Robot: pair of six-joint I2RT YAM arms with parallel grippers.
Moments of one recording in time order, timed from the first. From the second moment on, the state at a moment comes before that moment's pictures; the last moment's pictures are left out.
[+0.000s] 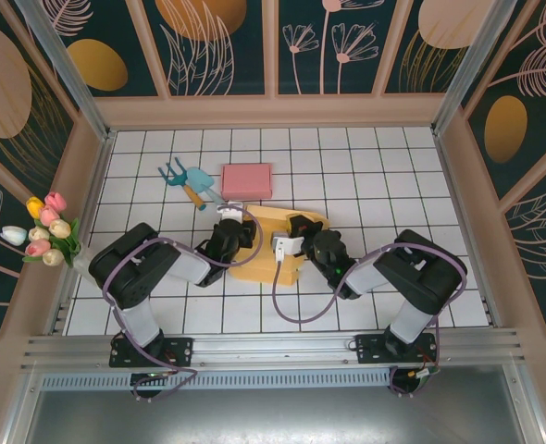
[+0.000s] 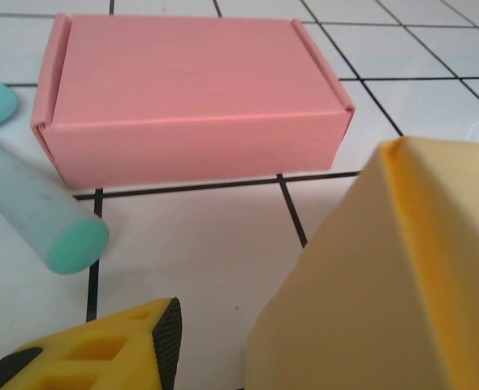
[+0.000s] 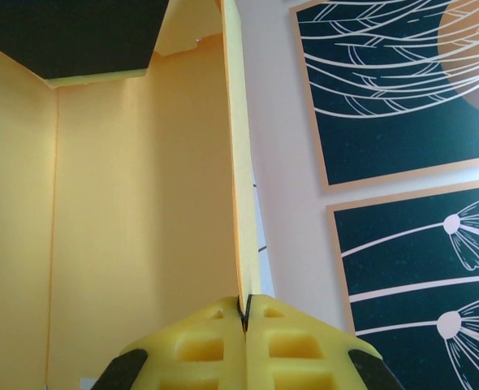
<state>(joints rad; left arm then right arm) -0.72 1.78 0.54 0.79 -0.41 -0.36 0.82 1.68 0.39 1.11 0.25 -1.23</state>
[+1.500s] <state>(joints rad) -0.76 1.74 0.51 0.79 -0.51 -0.32 0.83 1.69 0.42 1.07 0.29 -1.21</state>
